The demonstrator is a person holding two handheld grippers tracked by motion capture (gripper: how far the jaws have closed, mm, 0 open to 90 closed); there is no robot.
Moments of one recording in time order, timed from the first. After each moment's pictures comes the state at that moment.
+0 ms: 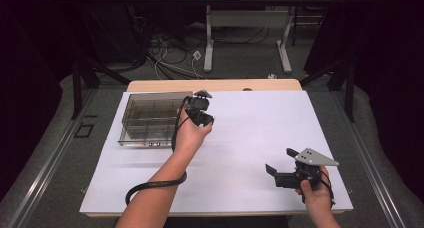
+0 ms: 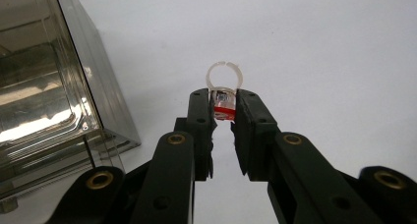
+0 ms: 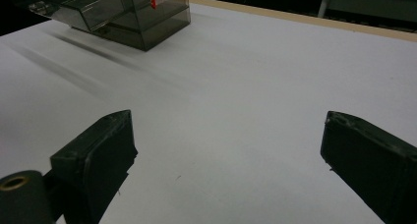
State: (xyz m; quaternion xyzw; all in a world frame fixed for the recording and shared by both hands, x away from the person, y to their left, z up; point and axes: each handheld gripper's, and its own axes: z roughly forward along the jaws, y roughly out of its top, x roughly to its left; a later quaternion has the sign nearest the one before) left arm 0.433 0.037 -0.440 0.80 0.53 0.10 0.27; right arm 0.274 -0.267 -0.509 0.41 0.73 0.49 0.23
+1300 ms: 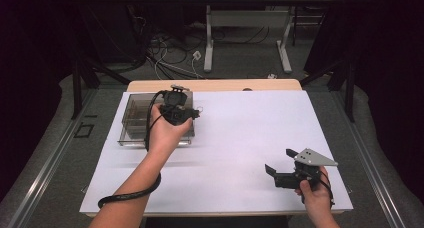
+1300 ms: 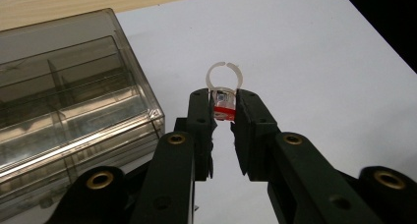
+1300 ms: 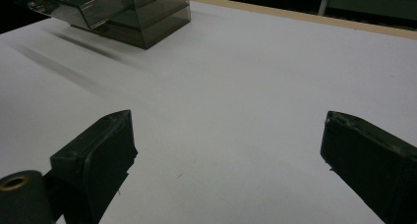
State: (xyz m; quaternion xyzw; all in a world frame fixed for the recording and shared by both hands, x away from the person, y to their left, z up) left arm 0.399 0.095 -0.390 0.78 0.51 0.12 0.35; right arm 0.274 -0.265 -0.510 0.41 0.73 0.49 0.23
